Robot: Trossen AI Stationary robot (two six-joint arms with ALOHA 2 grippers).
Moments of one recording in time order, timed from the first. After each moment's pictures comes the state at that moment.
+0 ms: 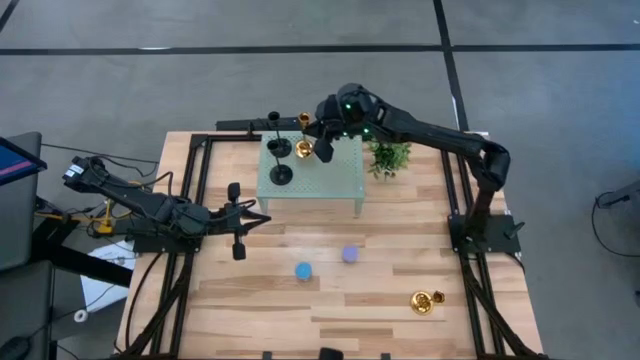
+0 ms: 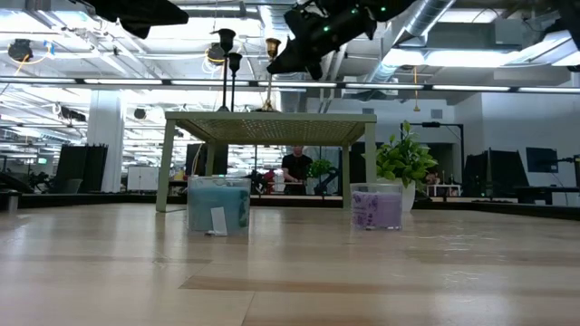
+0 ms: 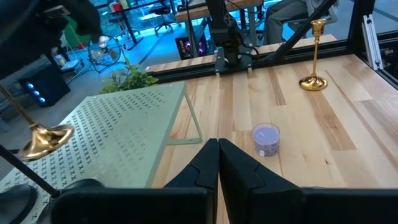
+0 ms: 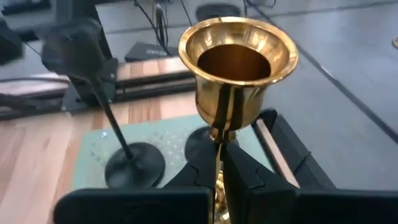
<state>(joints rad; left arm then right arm) -0.43 0.64 0.55 -0.04 -0.59 0.12 -0.44 1.83 1.67 -0.29 -0.21 -0.10</state>
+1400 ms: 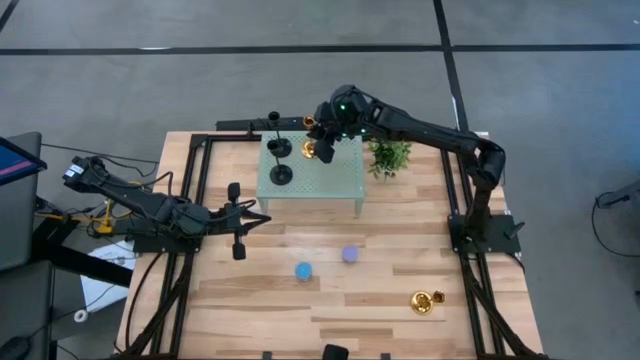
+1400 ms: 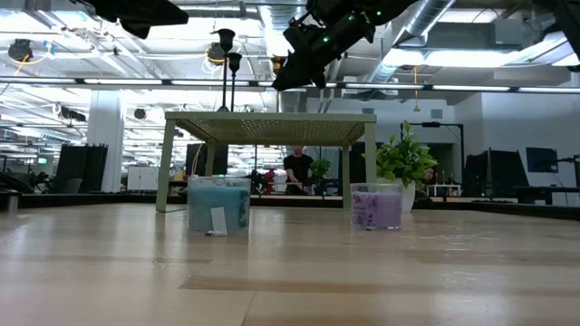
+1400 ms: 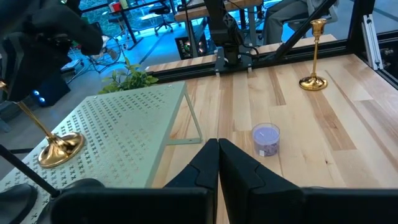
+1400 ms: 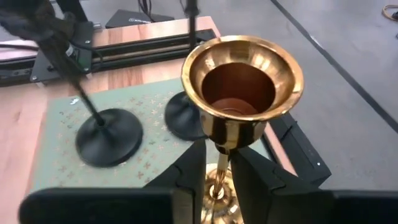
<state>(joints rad) -0.43 0.64 0.55 -0.04 -0.59 0.12 -0.44 1.87 1.71 -0.41 -0.15 -0.13</state>
